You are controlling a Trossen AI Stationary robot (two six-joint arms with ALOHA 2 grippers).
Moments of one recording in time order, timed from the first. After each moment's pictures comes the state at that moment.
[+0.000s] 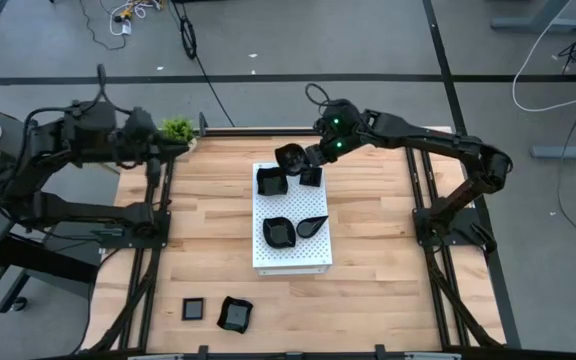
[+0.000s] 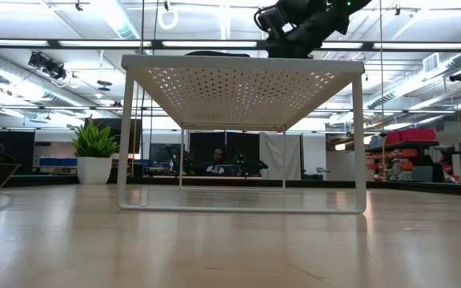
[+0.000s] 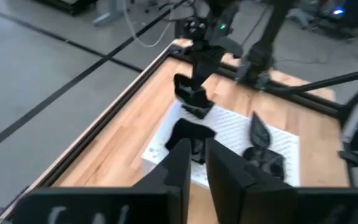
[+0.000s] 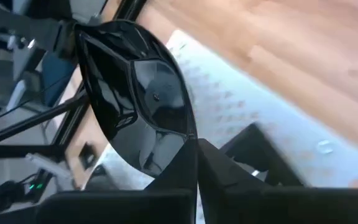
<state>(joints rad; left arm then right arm) 0.30 0.91 1.57 -1.10 -0.05 -0.17 -0.44 1.57 1.36 -0.59 -0.37 0.64</state>
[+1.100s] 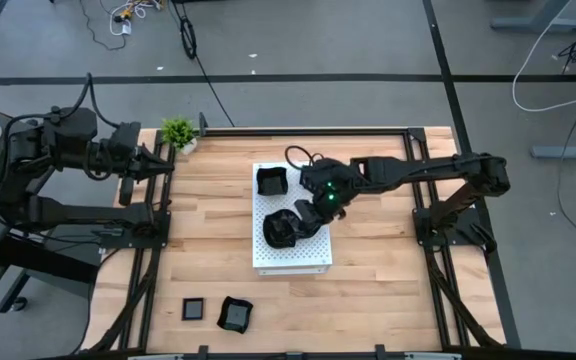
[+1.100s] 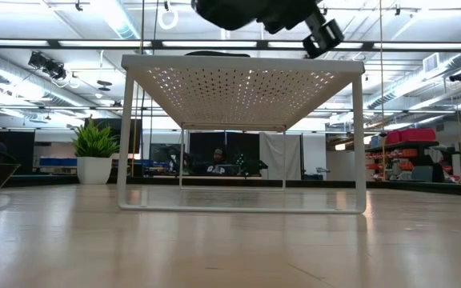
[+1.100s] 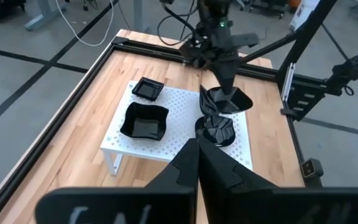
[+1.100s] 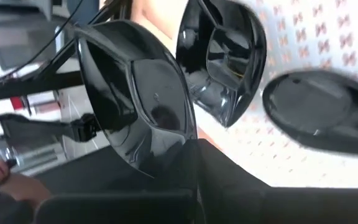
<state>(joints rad) 0.30 0.82 1.57 -1.20 0.18 -0.05 -0.02 1.57 1.37 -0.56 -0.44 1.23</state>
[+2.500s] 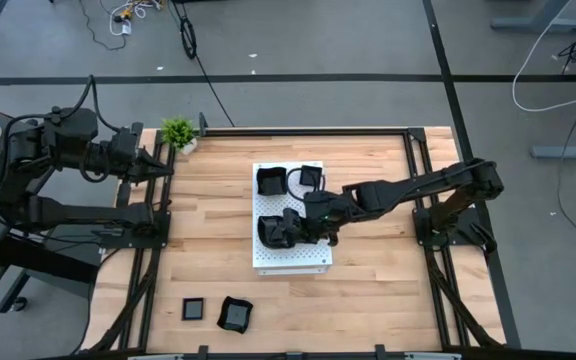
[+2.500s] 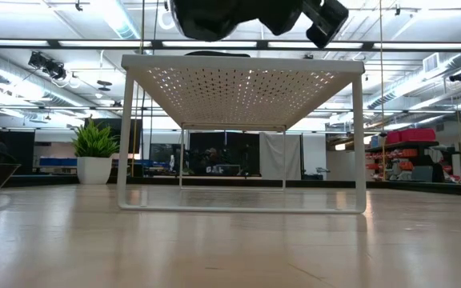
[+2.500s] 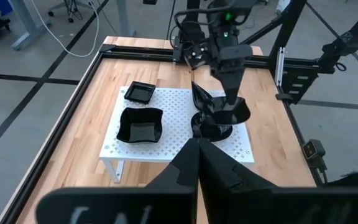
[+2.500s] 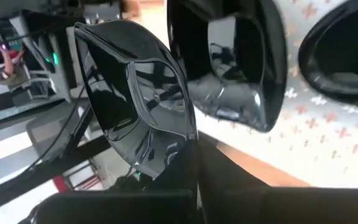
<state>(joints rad) 0.30 0.82 1.57 -1.20 0.23 0.07 0.16 1.64 1.37 -0.42 -0.10 1.73</state>
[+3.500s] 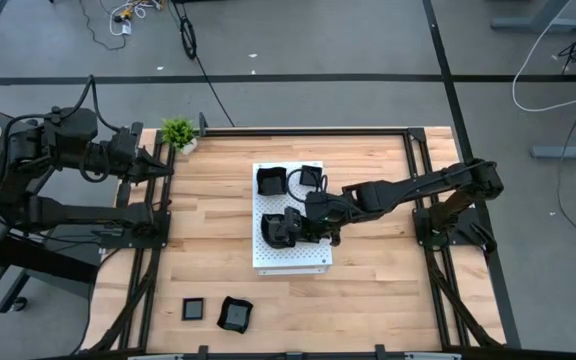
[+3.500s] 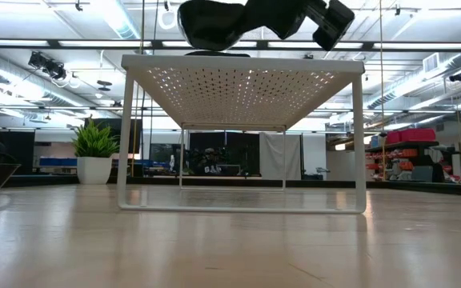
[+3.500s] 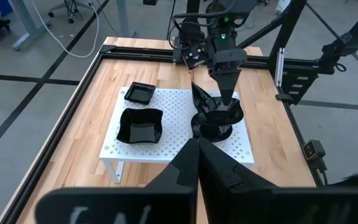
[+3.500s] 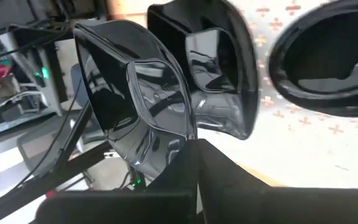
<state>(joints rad) 0.30 0.82 1.57 -1.20 0.23 0.07 0.16 1.64 1.37 -0.47 -0.07 1.76</state>
